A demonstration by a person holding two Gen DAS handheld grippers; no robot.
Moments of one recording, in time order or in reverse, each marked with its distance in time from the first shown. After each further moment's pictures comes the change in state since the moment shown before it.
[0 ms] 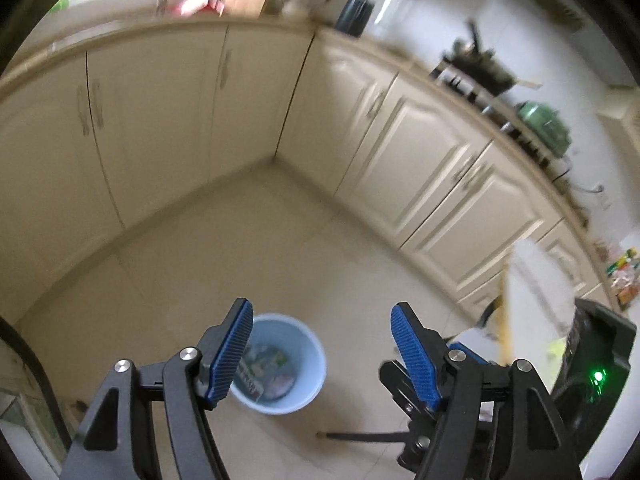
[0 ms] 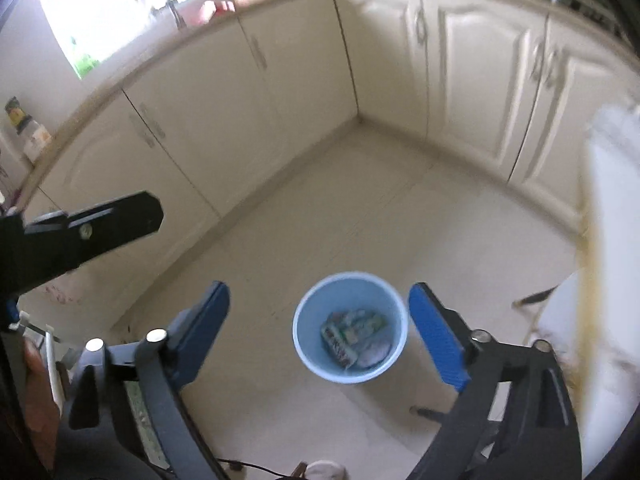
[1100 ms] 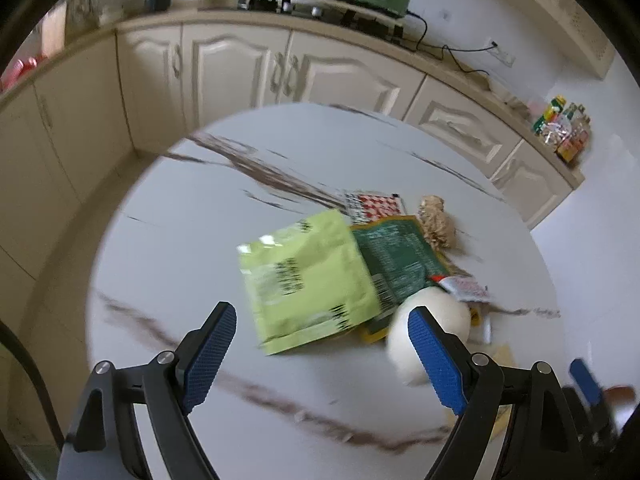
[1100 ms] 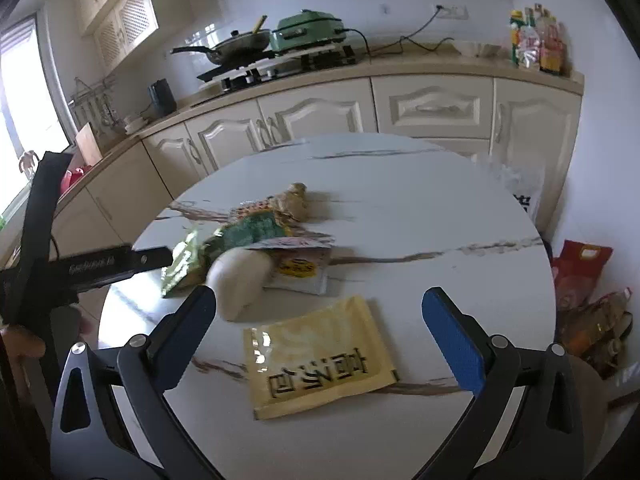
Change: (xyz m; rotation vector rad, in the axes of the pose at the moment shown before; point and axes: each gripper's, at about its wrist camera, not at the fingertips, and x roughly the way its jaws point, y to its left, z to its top) left arm 0.109 -0.371 -0.109 0.369 0.252 -0.198; right arm -0.337 -0.280 -0.178 0.413 -0.334 -0.400
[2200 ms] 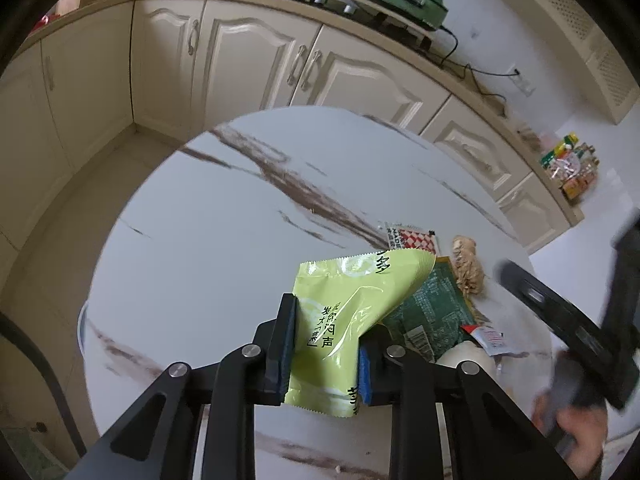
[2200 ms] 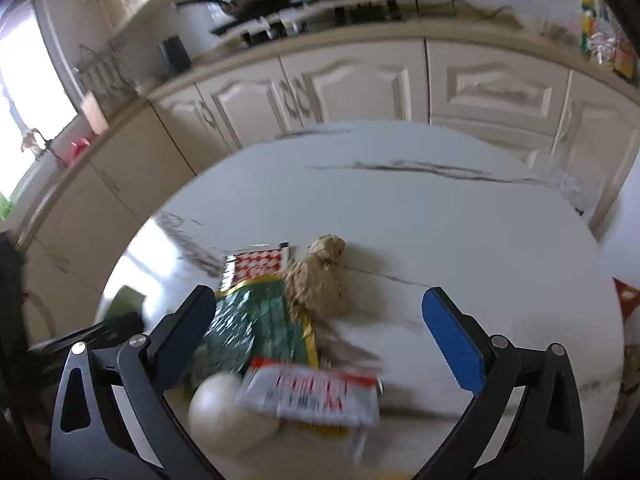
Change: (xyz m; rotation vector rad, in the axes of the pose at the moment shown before) left arm 0.025 0.073 0.036 -0.114 -0.013 -0.059; right arm 0.158 0.030 0.095 -0.062 0.211 0.094
